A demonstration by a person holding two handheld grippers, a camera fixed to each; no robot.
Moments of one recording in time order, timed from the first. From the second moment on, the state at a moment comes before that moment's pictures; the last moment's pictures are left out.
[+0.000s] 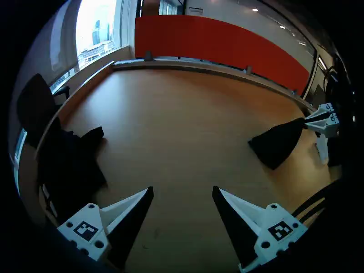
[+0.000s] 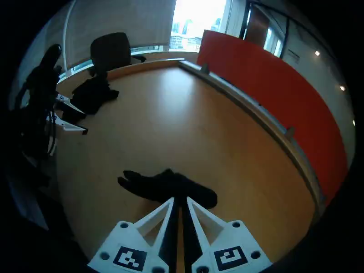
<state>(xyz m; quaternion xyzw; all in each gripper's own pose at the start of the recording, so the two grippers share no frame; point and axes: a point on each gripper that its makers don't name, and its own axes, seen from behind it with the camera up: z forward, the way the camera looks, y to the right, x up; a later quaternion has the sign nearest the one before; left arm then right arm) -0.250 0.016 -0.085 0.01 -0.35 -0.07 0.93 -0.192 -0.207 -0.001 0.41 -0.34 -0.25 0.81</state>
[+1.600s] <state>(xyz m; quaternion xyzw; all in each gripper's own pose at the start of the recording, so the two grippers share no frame) -0.225 0.044 -0.069 0.01 -0.34 -0.06 0.94 -0.124 0.007 0.065 0.33 -0.36 -0.21 0.85</state>
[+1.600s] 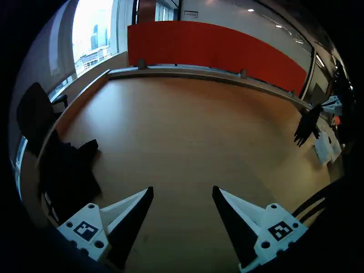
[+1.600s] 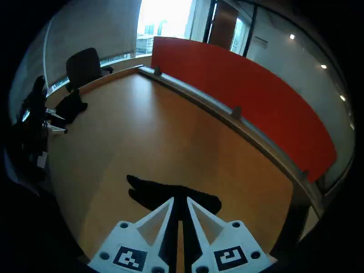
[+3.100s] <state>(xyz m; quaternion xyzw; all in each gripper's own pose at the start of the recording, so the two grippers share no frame) -0.222 0.065 -0.057 0.03 -0.35 -0.04 0.93 -0.147 0.176 0.102 0.25 -0.43 -0.22 0.84</state>
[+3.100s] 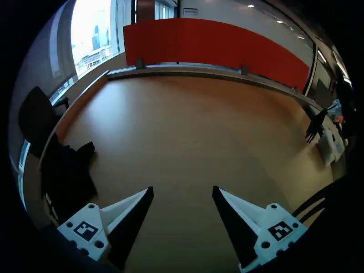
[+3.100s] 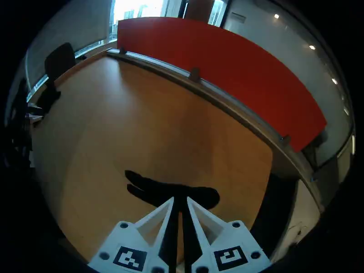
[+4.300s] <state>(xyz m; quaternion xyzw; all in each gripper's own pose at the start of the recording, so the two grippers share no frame) -0.217 0.081 -0.060 0.01 -0.35 -0.03 0.94 -0.225 0.237 -0.006 0.20 -0.51 -0.18 0.82</state>
